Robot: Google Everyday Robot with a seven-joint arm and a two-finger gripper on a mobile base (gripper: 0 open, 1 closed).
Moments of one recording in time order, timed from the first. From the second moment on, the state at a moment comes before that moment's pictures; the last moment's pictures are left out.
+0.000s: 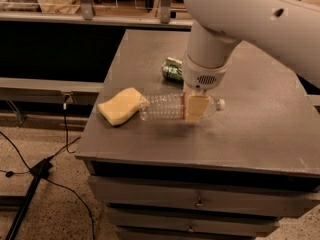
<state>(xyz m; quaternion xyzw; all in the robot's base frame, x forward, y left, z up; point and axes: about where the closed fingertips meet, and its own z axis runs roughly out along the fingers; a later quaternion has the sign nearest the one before) 0.511 -0.083 0.864 -0.70 0.71 -0.02 0.10</state>
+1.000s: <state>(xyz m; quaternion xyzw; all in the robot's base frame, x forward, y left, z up) 0.508 -0.077 0.849 -0.70 0.71 -0.02 0.09</state>
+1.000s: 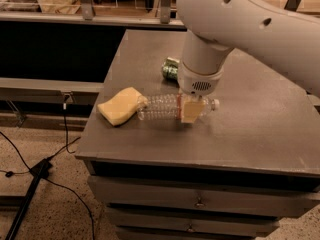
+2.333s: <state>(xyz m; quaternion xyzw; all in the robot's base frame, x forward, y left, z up) 0.508 -0.086 0.850 -0.69 0.71 0.00 0.10</state>
